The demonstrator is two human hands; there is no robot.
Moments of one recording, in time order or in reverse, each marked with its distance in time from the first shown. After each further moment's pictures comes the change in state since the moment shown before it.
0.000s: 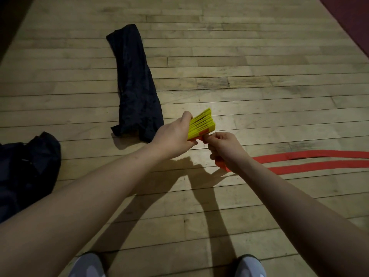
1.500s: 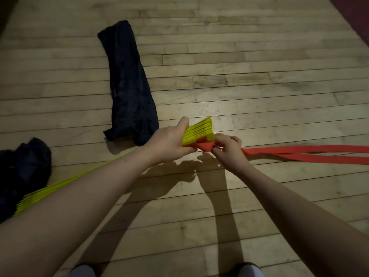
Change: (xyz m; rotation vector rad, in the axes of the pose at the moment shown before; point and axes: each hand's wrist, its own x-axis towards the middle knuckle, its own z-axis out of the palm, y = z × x) left_hand 0.015 -0.014 0.007 -0.058 -0.144 0.112; right_hand 0.033 0.039 -0.030 -0.805 0.124 -0.420
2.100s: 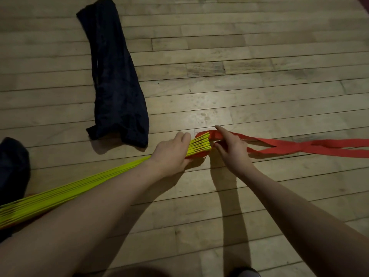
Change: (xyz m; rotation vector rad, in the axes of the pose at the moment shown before) left_hand 0.021 -0.001 0.067 0.228 -0.077 0.036; right_hand 0.004 0.036 0.005 -0.075 -0.027 0.195
